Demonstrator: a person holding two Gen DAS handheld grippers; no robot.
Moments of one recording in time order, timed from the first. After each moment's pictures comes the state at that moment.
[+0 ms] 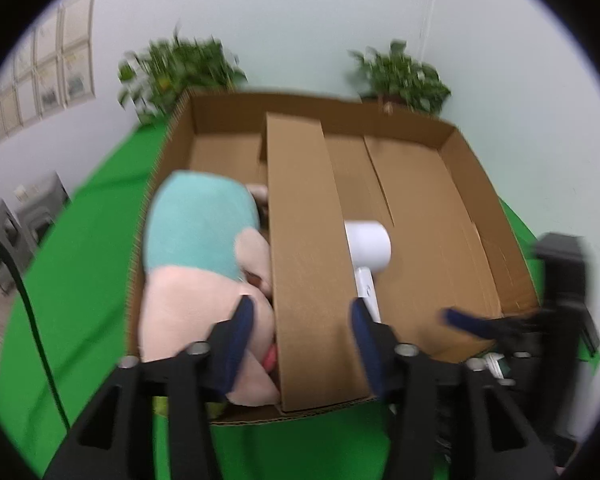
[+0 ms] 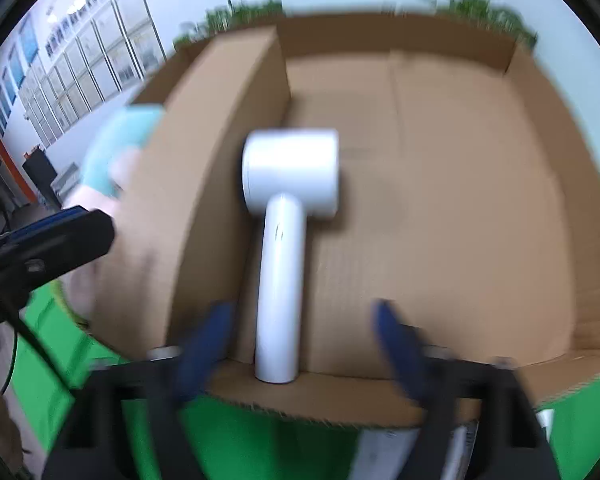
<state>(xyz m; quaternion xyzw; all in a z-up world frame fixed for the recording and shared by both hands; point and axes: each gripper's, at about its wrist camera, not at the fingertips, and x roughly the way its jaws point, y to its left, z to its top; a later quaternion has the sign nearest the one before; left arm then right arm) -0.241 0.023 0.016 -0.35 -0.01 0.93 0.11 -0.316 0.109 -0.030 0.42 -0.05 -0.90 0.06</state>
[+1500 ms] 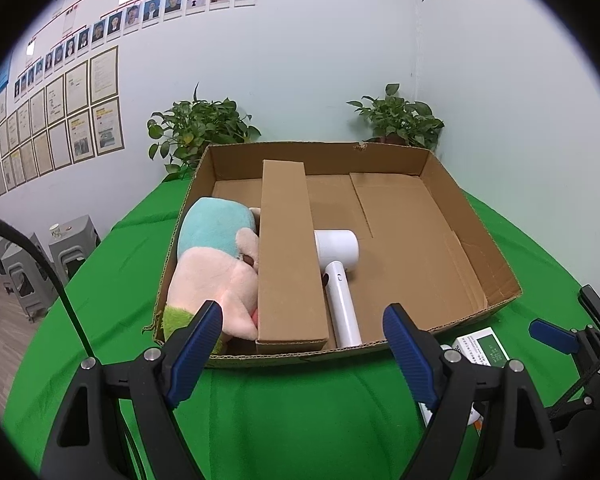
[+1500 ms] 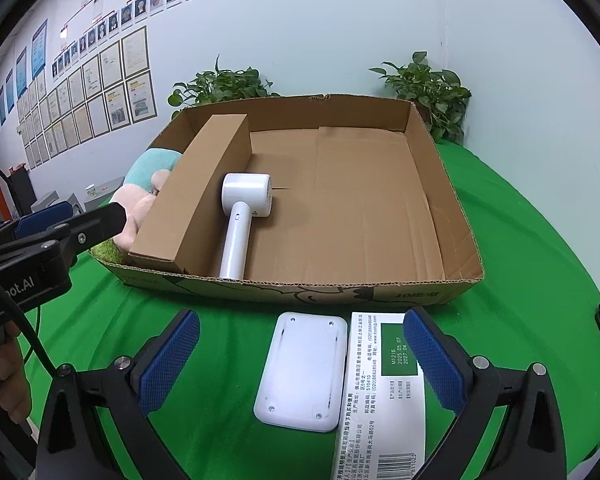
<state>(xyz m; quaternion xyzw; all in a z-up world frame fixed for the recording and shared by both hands) -0.149 0.052 0.024 -0.27 0.02 0.96 0.08 -0.144 0.160 0.021 0.33 -0.02 -0.94 0.00</state>
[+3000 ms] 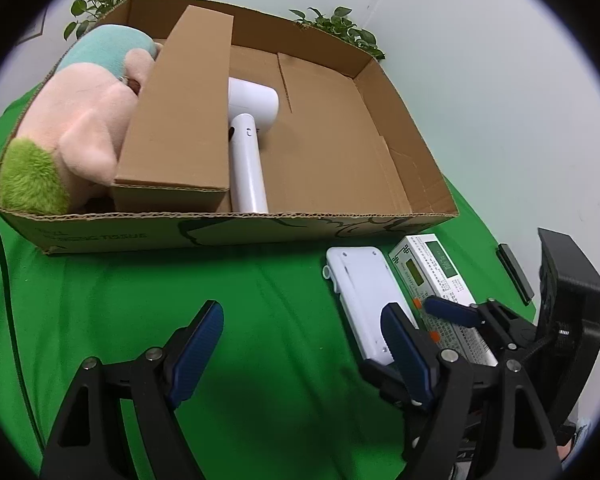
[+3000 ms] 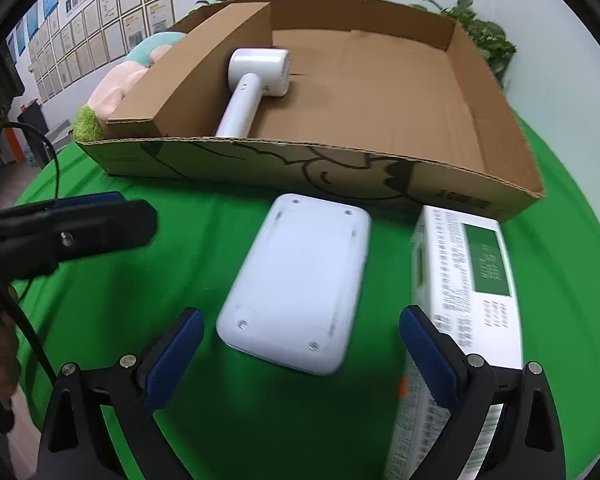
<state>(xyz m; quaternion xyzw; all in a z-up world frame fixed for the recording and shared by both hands) -0.171 0.059 -0.065 -0.42 -0.10 0.86 0.27 -0.176 0.154 -0.059 0.45 0.02 -0.89 0.05</state>
